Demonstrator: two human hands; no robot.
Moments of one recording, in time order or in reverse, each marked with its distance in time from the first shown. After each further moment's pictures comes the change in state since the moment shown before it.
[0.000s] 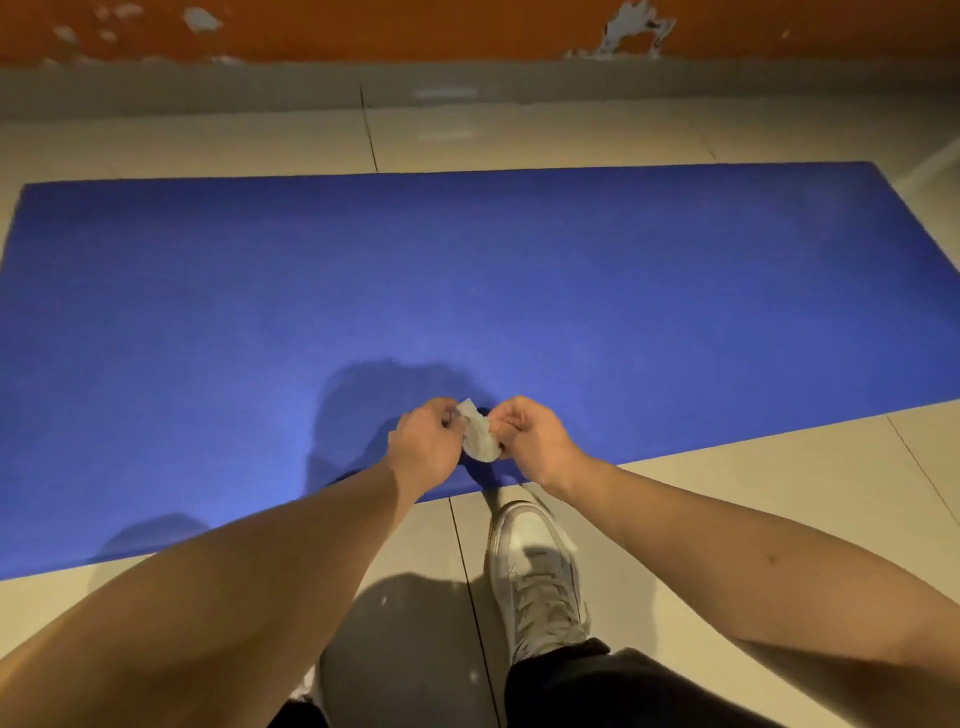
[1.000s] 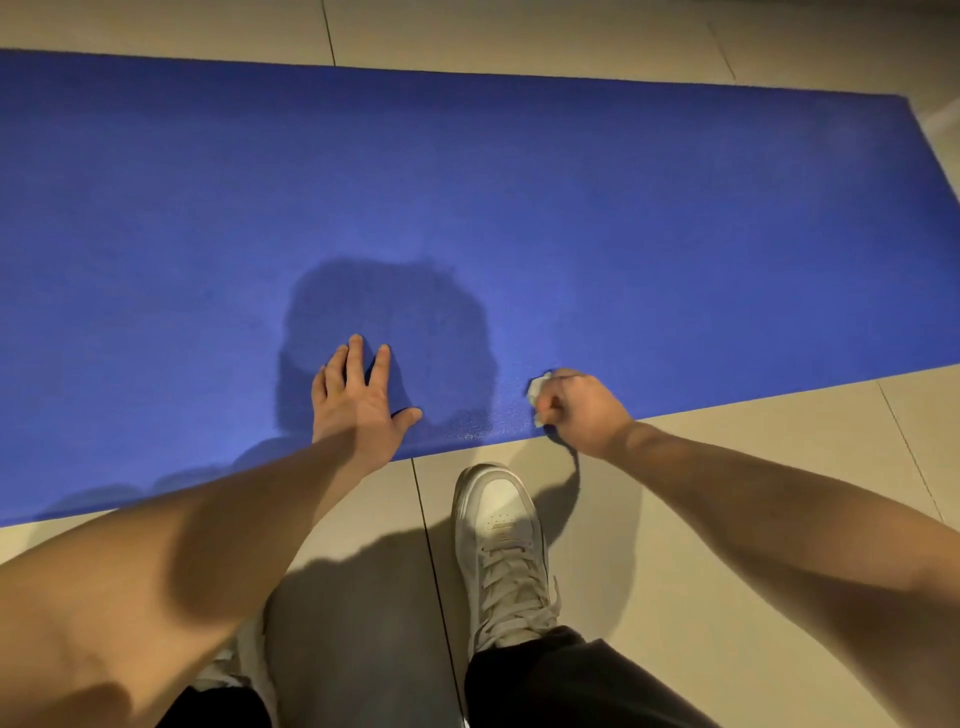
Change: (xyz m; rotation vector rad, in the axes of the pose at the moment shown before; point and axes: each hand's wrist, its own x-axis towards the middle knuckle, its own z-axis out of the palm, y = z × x) left_hand 0.033 -0.066 0.022 0.802 0.153 0.120; right_hand 0.037 0.073 -0.103 -0.948 -0.142 -0.202
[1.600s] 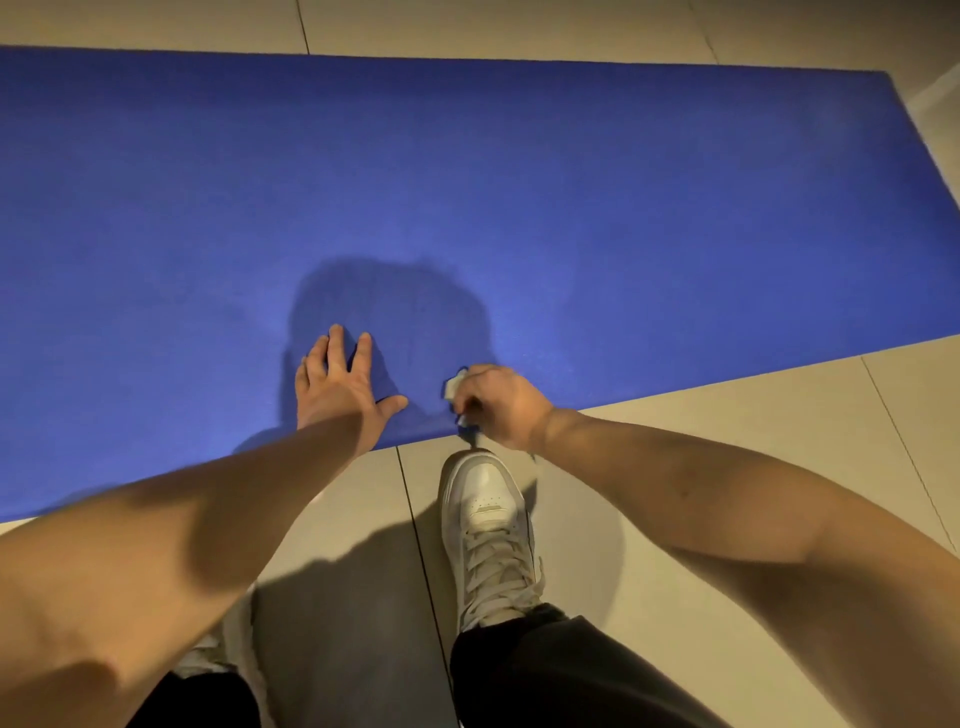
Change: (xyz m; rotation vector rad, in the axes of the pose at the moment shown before) left_hand -0.001 0.007 -0.008 0.018 -0.050 -0.039; right_hand 0.013 -0.062 0.024 0.001 -0.050 -0.216
